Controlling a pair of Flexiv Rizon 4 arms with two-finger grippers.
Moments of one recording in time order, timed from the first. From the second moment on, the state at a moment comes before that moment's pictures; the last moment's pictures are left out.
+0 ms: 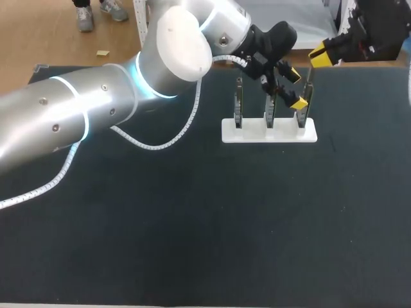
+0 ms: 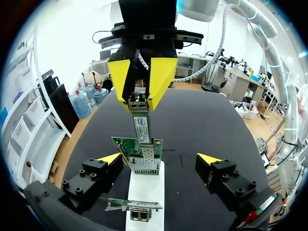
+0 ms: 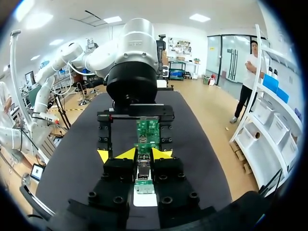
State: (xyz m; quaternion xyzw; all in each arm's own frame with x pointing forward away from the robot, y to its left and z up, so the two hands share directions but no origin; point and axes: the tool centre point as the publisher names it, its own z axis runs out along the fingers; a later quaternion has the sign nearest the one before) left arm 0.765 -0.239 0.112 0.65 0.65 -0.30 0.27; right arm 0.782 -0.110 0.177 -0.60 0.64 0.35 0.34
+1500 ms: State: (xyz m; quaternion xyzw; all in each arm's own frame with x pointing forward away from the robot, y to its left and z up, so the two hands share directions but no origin) left arm 0.765 -0.239 0.112 0.65 0.65 -0.30 0.27; right arm 0.781 -0.110 0.177 -0.60 0.64 0.34 0.35
